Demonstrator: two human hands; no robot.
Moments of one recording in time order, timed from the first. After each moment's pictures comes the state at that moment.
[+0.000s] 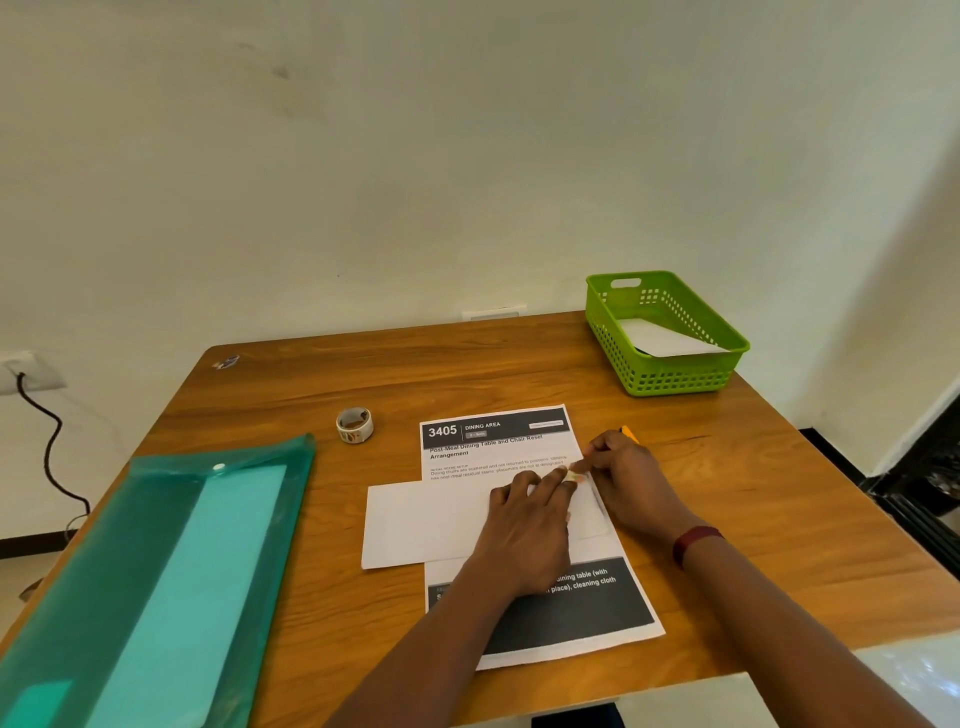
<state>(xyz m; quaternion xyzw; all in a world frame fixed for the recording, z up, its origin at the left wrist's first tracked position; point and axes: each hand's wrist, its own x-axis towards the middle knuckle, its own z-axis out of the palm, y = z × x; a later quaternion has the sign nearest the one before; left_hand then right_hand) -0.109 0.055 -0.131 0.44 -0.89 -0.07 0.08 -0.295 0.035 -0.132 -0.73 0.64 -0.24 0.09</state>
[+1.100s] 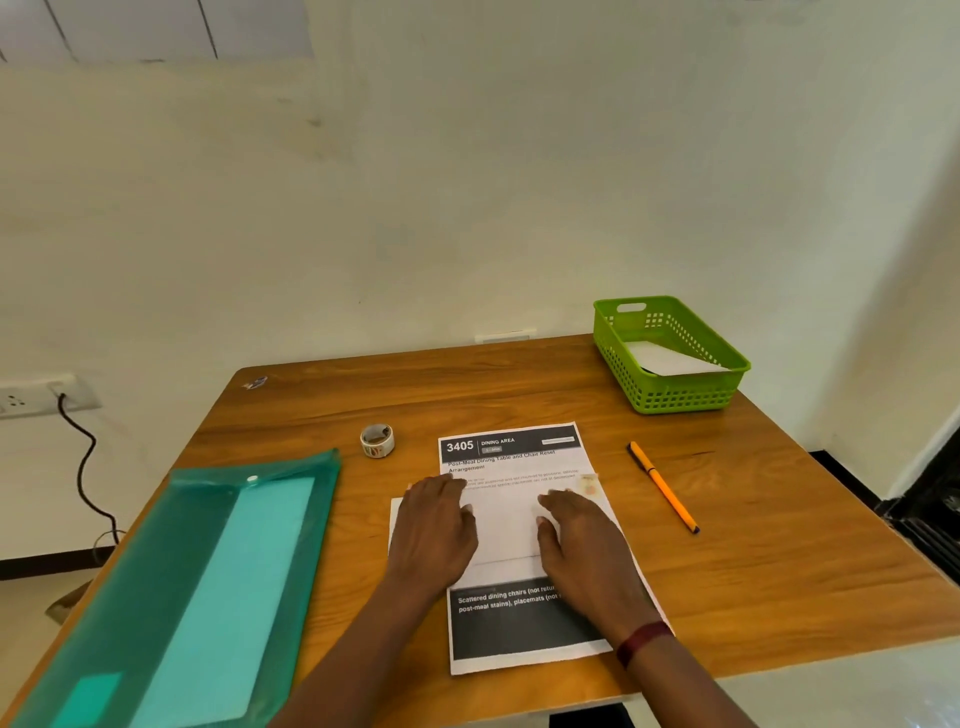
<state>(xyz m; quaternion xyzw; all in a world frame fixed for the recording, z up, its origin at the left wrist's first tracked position) -0.009 0.051 -0.115 0.58 -0.78 -0.08 0.21 -0.194 0.106 -0.120 -0.68 0.68 -0.28 0.06</state>
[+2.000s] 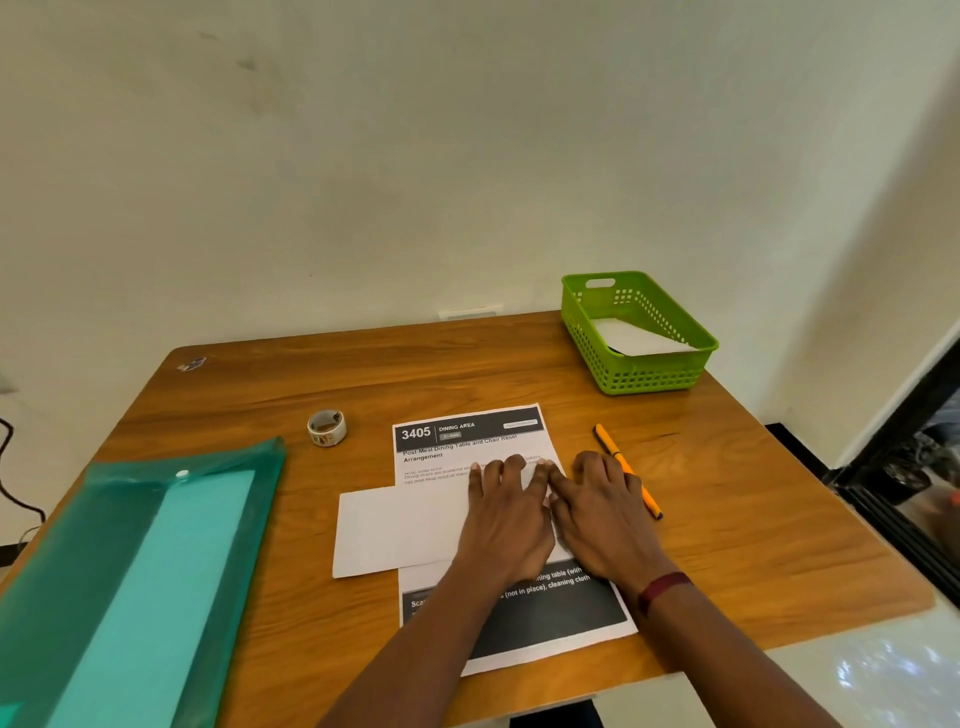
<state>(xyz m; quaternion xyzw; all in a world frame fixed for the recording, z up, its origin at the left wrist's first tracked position) -0.124 0.047 -0.136 0.49 -0.87 -0.04 0.07 -0.268 0.081 -0.133 -0.69 0.72 -0.07 -0.07</state>
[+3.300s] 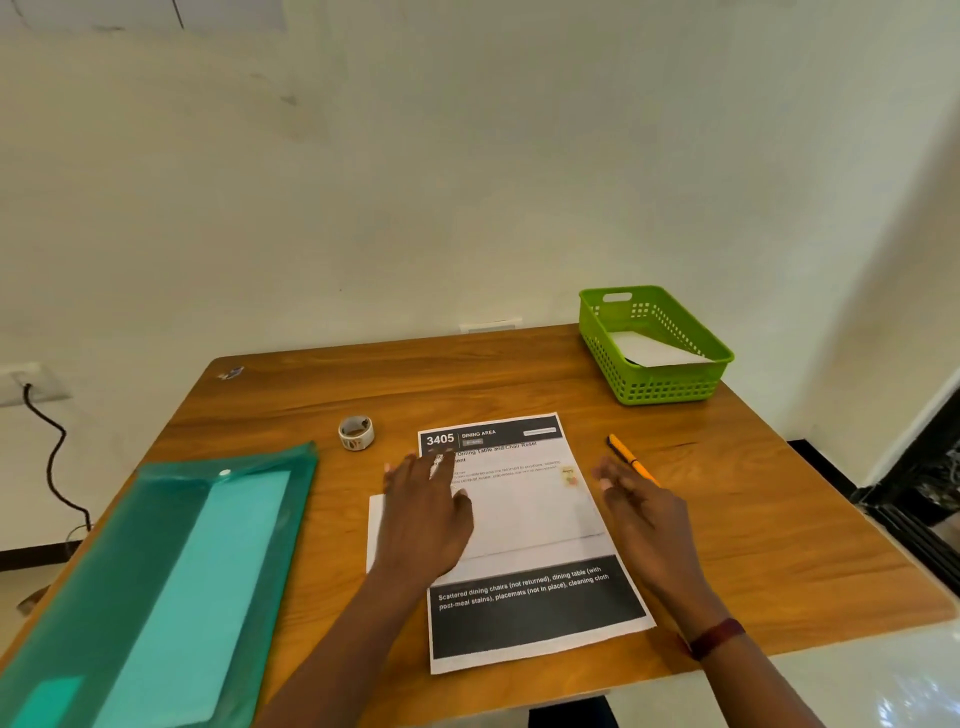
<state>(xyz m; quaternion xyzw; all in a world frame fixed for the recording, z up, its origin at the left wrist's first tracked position) -0.025 0.052 -0.101 0.60 -0.77 -0.08 0.21 -0.261 0.119 -0.098 -0.54 0.65 -0.49 0.22</state>
